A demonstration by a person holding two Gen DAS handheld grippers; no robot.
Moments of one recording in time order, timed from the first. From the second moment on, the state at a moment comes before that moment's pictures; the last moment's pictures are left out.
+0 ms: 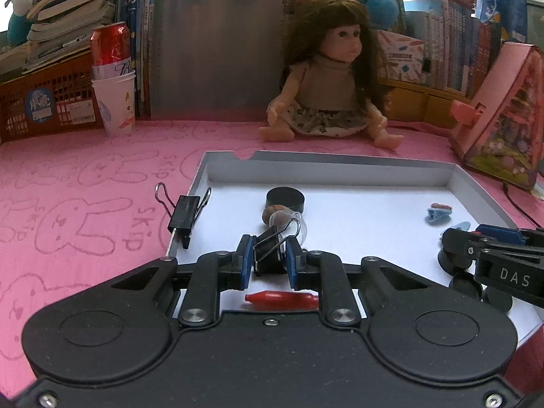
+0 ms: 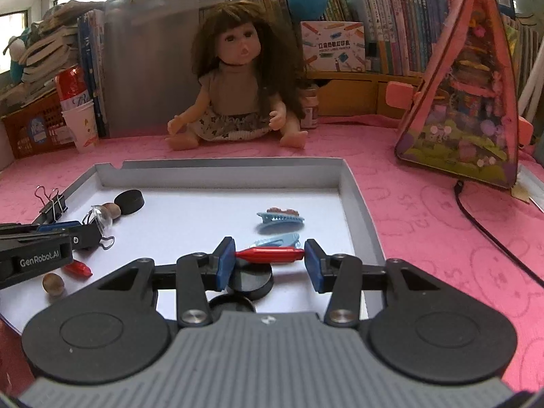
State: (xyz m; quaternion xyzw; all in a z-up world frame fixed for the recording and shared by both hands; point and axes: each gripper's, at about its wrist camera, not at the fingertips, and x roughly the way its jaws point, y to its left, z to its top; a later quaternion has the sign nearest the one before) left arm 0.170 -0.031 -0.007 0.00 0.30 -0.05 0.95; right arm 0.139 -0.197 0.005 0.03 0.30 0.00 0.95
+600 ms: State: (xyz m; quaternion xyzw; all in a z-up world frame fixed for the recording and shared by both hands) left arm 0.198 -0.039 -0.004 0.02 0.32 -0.05 0.95; right arm 0.170 -0.195 0.004 0.01 0.31 0.00 0.95
